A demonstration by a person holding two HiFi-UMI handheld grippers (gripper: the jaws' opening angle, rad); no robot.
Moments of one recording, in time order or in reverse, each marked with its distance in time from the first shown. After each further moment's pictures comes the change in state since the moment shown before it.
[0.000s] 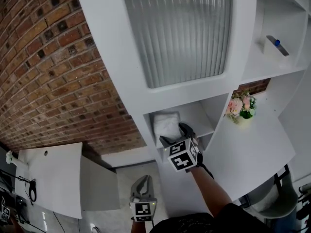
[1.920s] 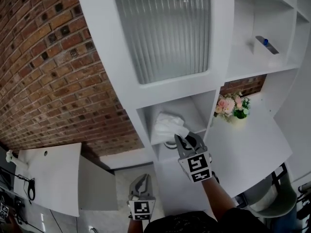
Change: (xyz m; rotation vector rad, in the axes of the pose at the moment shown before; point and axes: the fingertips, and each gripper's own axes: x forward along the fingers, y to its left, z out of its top) left arm -0.012 -0.023 0.008 0.052 -0.024 -0.010; right arm -0.096 -0.022 0.003 0.027 -0.334 -0.036
